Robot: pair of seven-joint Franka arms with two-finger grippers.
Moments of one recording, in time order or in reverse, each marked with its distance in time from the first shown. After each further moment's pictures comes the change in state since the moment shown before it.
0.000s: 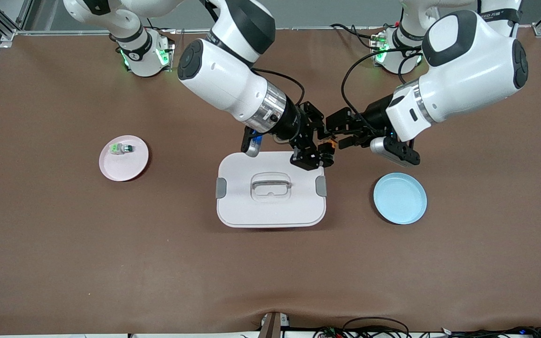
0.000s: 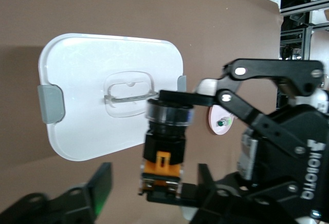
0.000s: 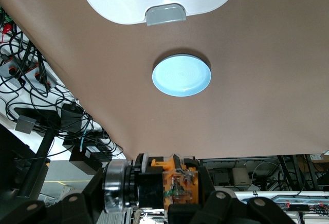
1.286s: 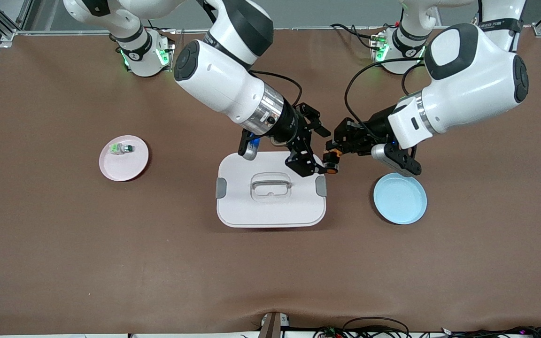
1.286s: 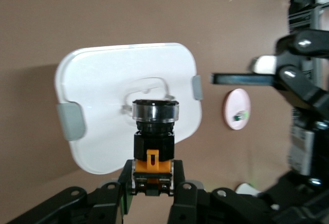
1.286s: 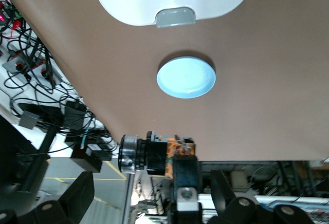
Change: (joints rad) left arm 0.021 0.035 0.006 -0.003 0.073 0.003 0.153; right arm -0.005 0.005 -0.015 0.023 -0.002 -0.040 -0.061
